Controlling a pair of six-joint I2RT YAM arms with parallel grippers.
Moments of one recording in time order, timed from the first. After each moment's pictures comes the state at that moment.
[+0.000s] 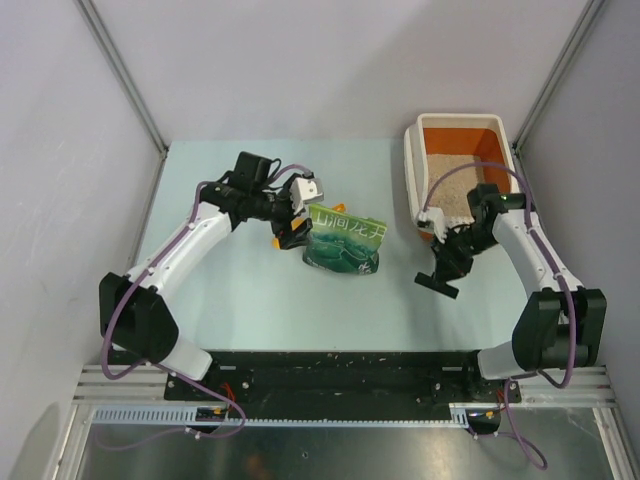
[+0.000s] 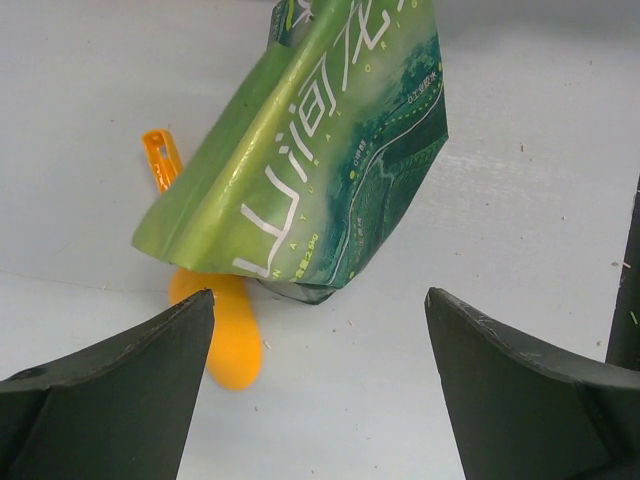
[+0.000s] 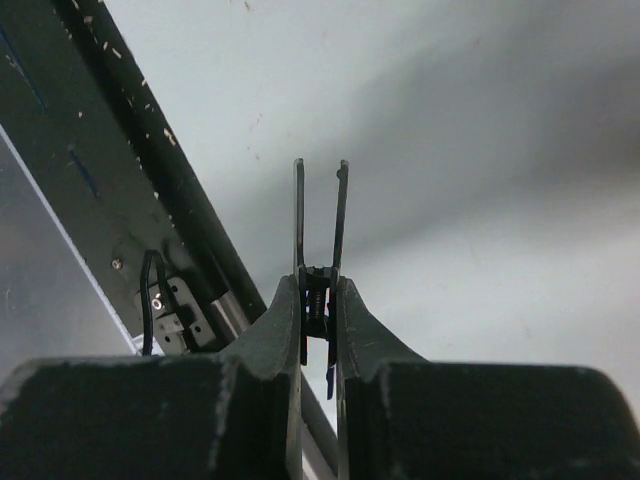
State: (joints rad) left arm -0.42 1.51 1.35 -0.70 0.66 0.72; right arm 0.07 1.43 1.22 -1.26 -0.61 -0.95
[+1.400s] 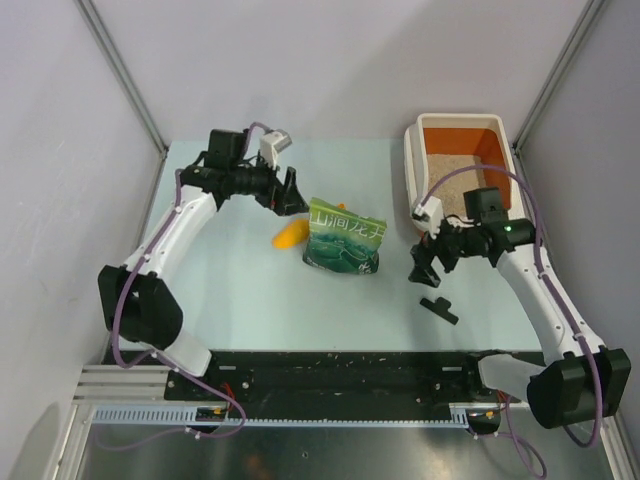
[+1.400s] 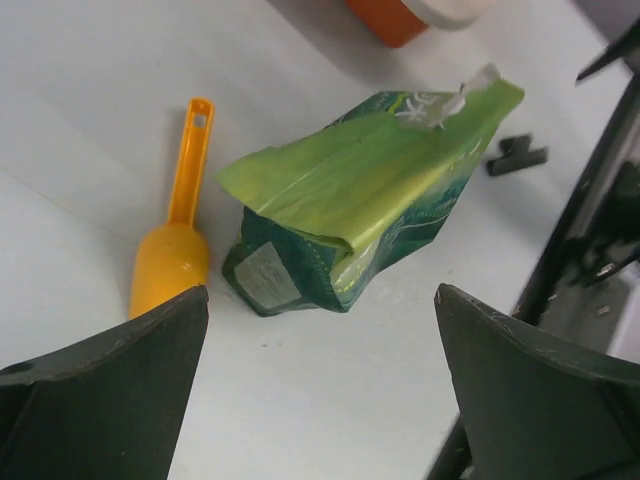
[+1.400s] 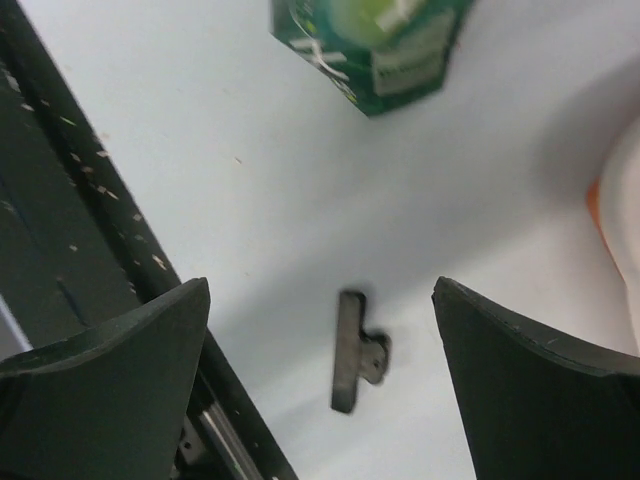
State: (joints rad) left arm -0.29 1.57 1.48 -0.66 0.70 0.22; right arm 0.13 1.16 1.08 -0.97 -0.64 -0.69
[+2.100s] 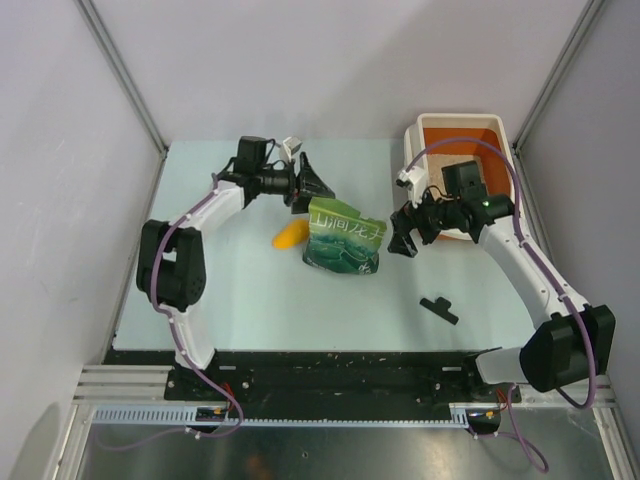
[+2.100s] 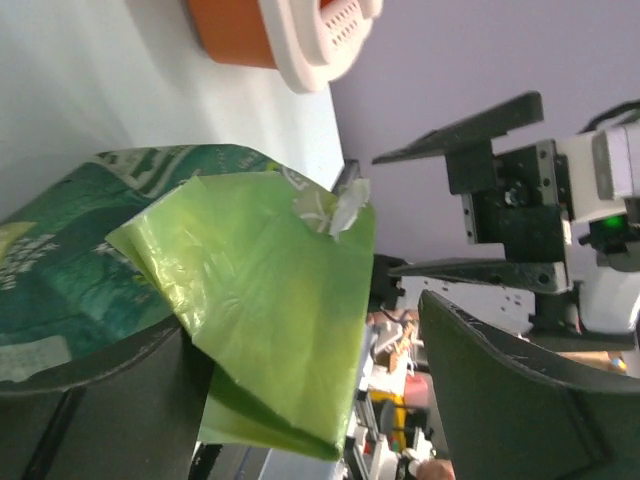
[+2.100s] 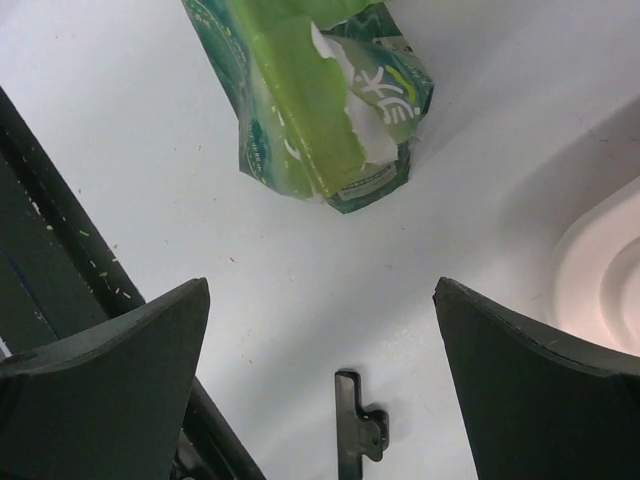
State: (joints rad) left arm -0.27 1.87 1.45 -0.25 1.06 -0.72; right arm 0.28 1.35 1.24 -0.77 -0.59 -0.38
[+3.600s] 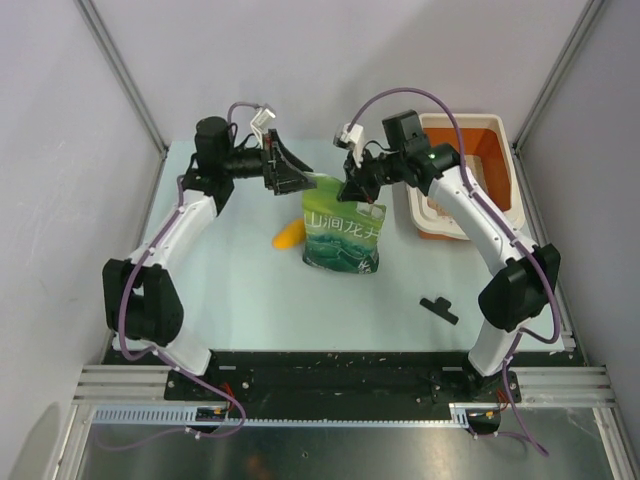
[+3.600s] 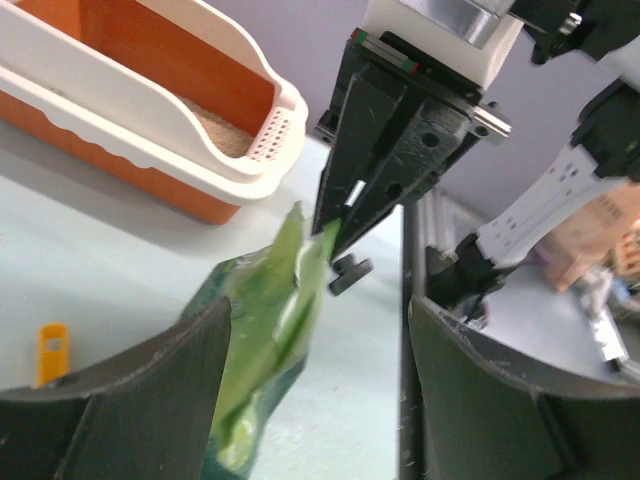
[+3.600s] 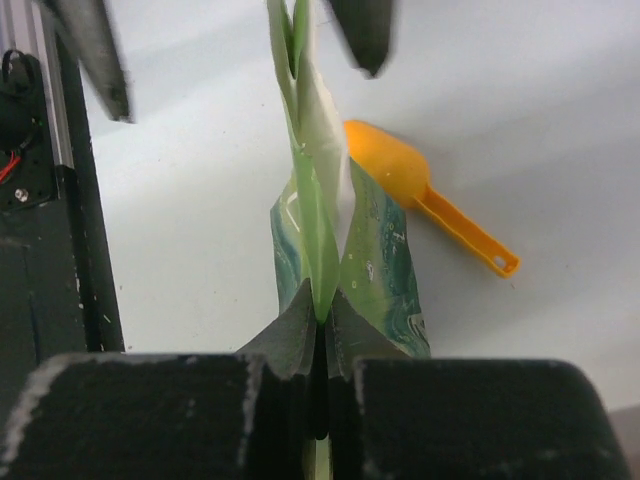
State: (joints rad) left arm -0.21 1.60 1.35 0.11 1.22 -0.41; right arm 0.48 1.76 1.81 -0.75 -0.75 -0.40
